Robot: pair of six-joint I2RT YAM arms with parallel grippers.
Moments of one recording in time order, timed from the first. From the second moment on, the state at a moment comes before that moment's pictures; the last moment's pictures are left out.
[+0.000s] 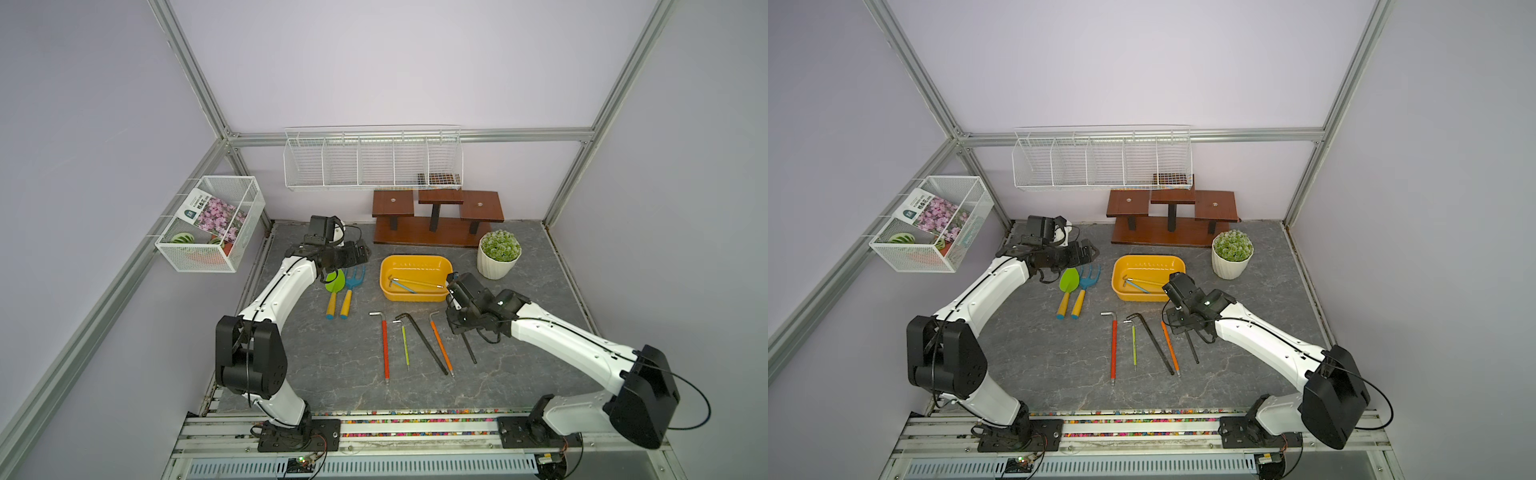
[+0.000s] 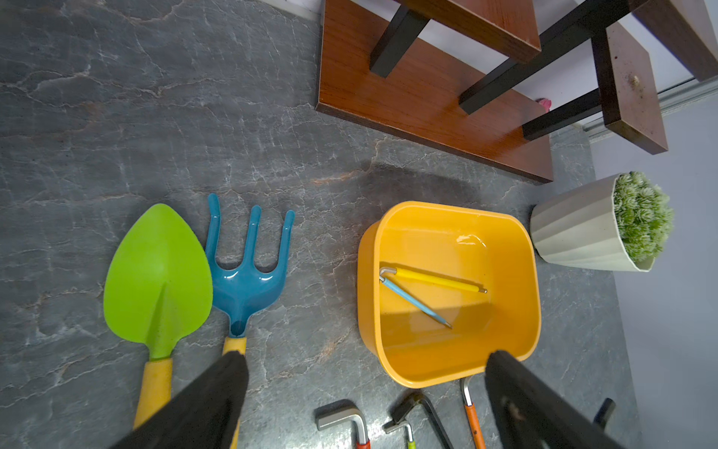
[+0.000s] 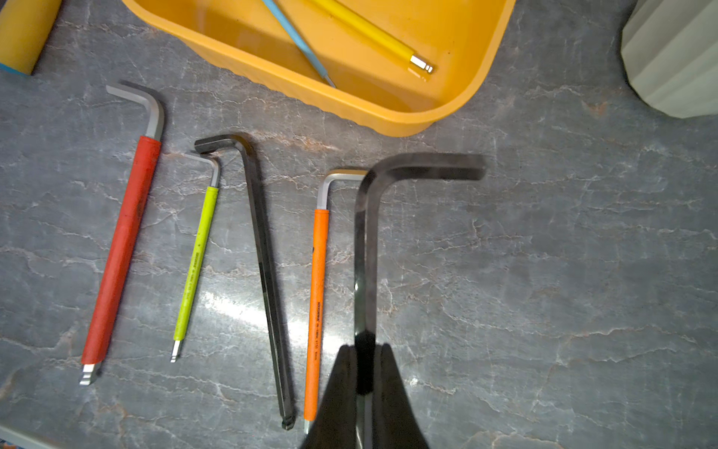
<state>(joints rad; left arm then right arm) -0.25 1.64 1.37 -0.55 0.30 -0.39 0.74 1.38 1.06 -0.80 0.16 0.34</state>
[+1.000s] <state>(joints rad) -0.25 1.63 1.33 -0.54 0.28 -0.39 0.70 1.40 1.13 -0.84 0.12 0.21</state>
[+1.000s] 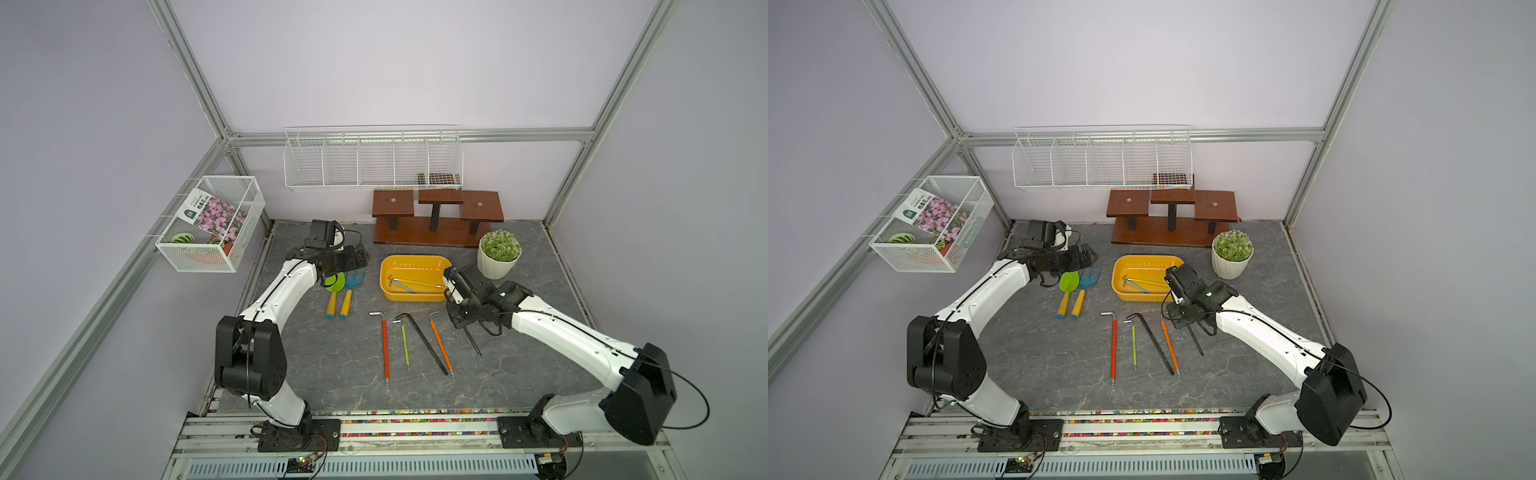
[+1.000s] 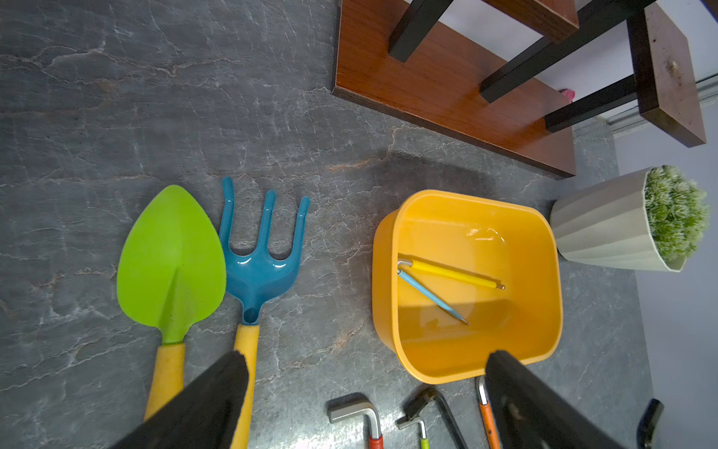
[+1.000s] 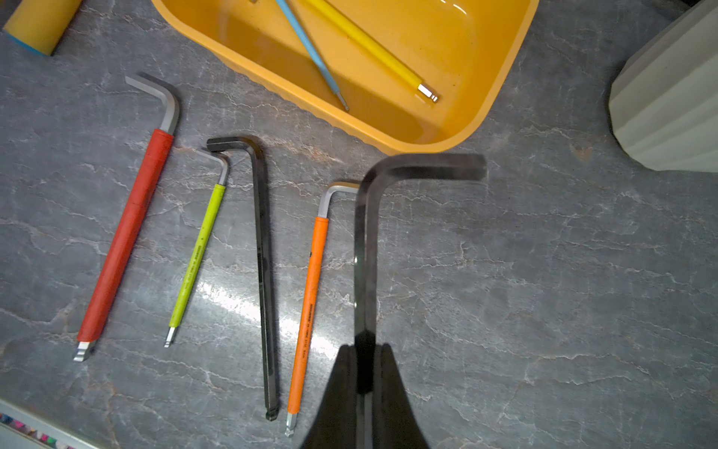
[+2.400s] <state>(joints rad) -0.25 1.64 1.33 -0.56 0.23 -0.38 0.67 1.83 1.56 -0.90 0.06 0.00</state>
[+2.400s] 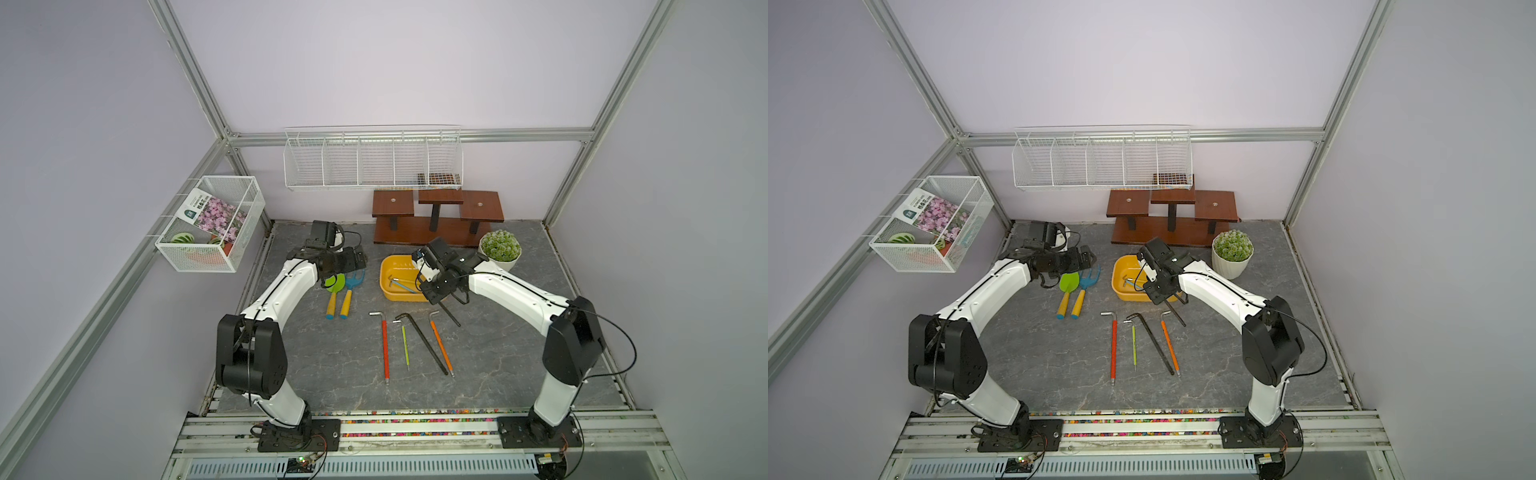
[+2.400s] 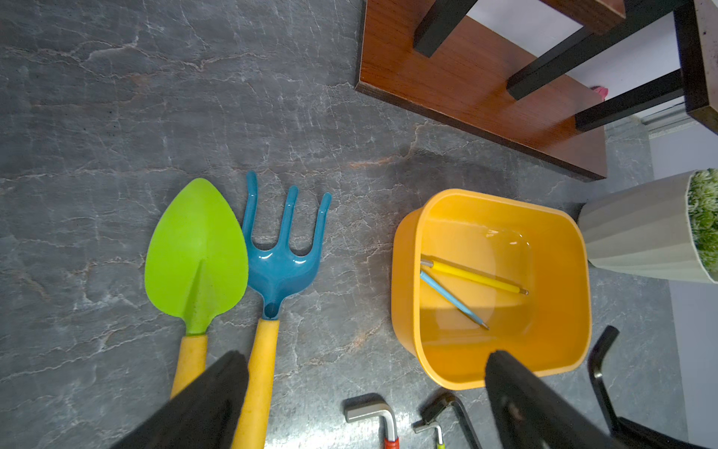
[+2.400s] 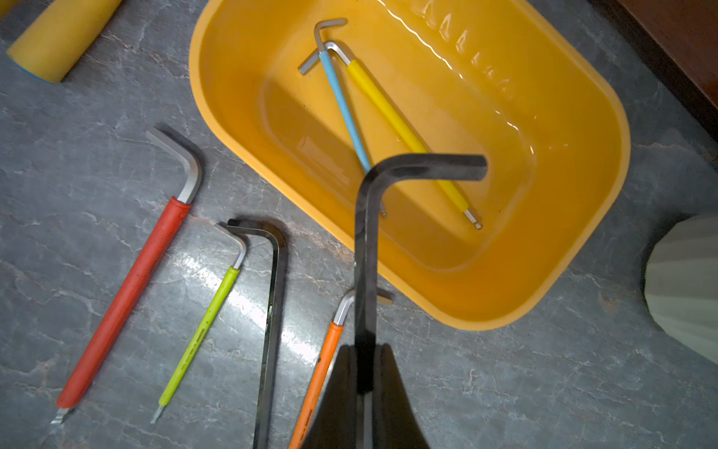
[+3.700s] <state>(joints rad) -0.25 1.66 1.33 -0.56 0.22 -0.38 0.62 2.25 2.02 -0.93 -0.07 -0.33</state>
